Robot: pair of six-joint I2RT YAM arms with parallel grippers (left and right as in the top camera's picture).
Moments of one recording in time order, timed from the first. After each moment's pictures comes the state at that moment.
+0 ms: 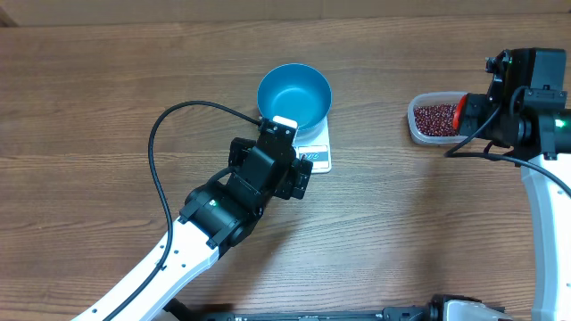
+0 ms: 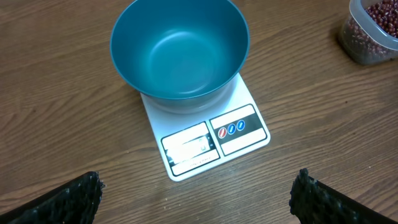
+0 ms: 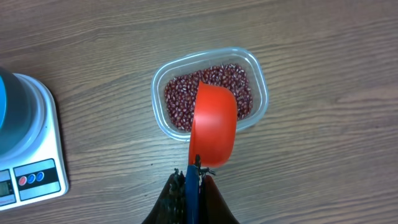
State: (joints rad) left arm -0.71 1.25 1.00 -0.52 -0.28 -0.26; right arm -0.10 1.40 1.47 -1.07 0.04 0.08
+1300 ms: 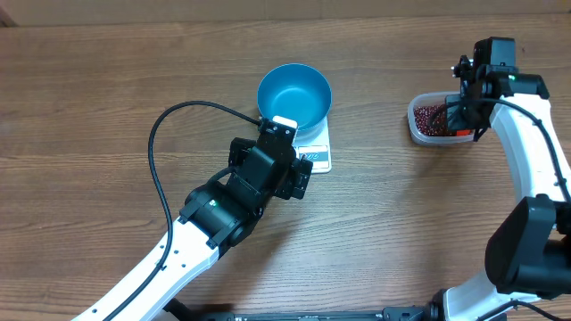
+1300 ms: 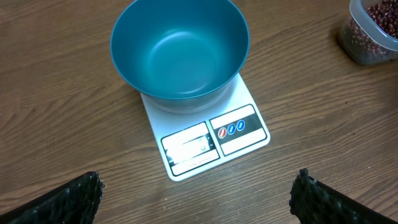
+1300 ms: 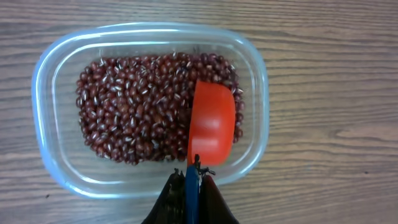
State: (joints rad) left arm -0.71 1.25 1.00 -0.52 -0.28 -0.26; right arm -0.13 1.79 1.47 -0.91 0.15 -0.17
